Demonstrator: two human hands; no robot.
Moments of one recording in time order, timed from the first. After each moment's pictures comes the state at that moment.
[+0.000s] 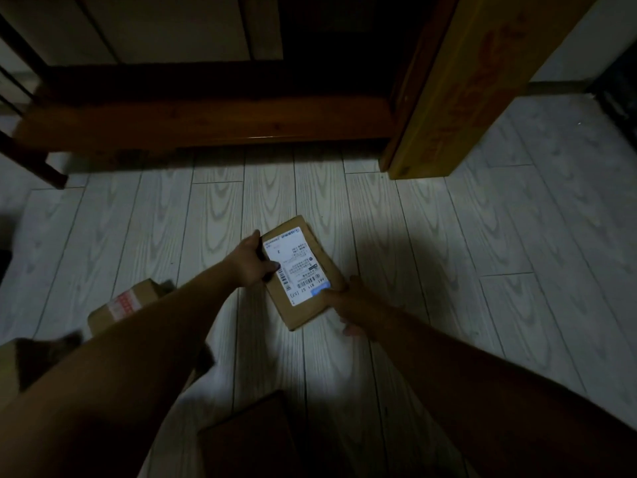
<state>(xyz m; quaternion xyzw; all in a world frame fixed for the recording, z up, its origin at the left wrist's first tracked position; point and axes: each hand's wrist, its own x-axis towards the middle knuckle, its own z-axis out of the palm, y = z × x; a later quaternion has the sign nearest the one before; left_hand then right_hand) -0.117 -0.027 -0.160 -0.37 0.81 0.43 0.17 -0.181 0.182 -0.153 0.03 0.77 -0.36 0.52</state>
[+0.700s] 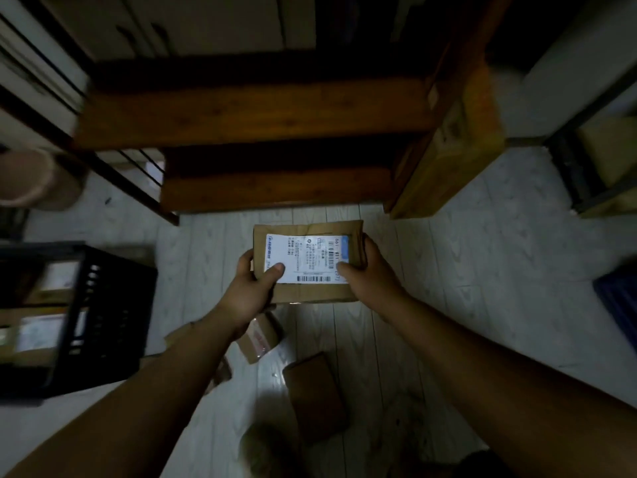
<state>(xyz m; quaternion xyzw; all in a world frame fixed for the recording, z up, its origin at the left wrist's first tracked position) -0.023 -0.013 0.232 -0.47 0.62 0.63 0.03 -0.154 0.141 0.230 -0.10 0.81 -0.42 0.39</state>
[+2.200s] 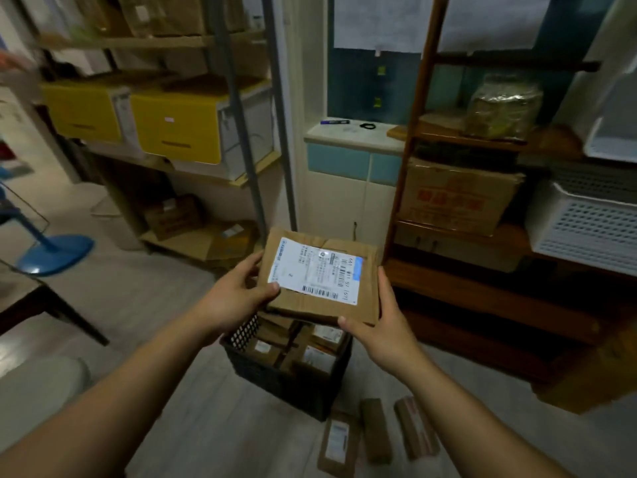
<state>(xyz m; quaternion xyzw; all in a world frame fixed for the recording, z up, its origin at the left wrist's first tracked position) 0.555 -0.194 0.746 -0.47 0.69 0.51 -0.21 0.356 -0.064 0.687 -0.46 0.64 -0.52 0.33</state>
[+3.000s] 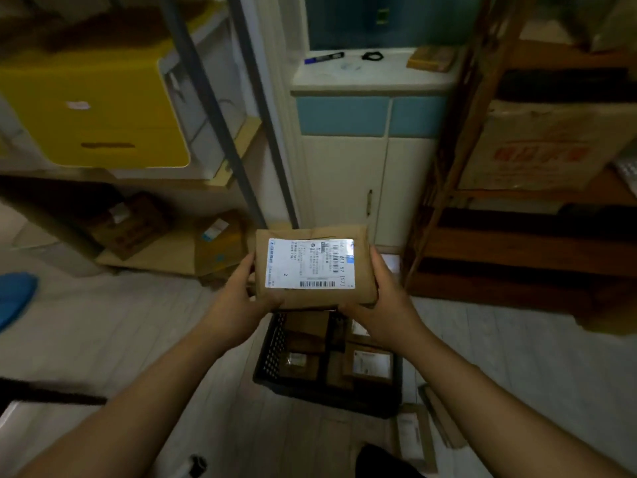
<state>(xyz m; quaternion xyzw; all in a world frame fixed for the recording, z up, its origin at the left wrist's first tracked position) 0.560 -0.515 0.670 -0.40 0.78 0.47 -0.11 0.390 -0.371 0.631 -0.40 0.70 -0.52 0.28</state>
